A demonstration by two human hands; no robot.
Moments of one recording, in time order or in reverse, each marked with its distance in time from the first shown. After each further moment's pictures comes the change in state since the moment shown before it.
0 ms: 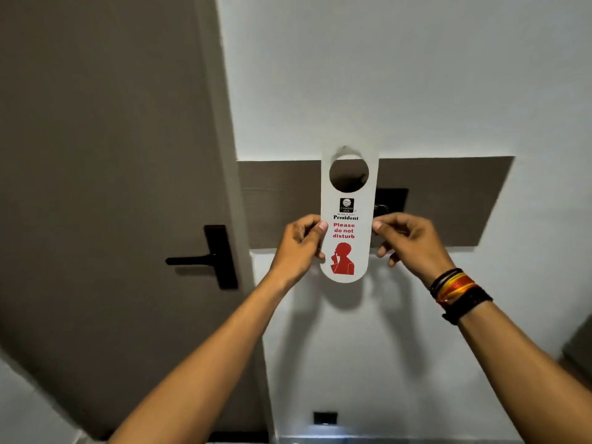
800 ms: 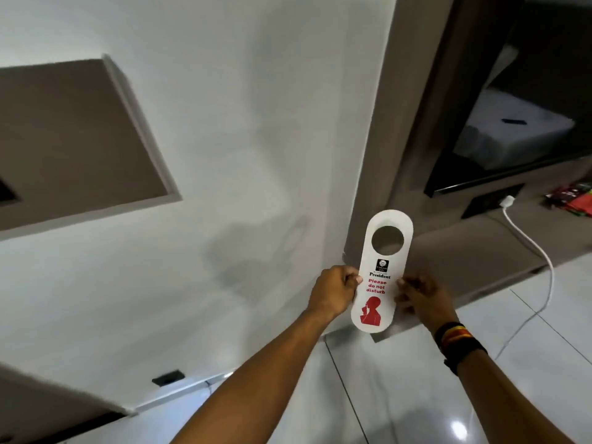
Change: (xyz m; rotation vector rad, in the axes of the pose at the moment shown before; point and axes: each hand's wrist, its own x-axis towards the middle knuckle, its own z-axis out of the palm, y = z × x) left_hand -0.059 -0.087 0.654 0.271 -0.560 -0.391; right_hand -0.158 0.367 -0.500 -0.049 0.450 0.724
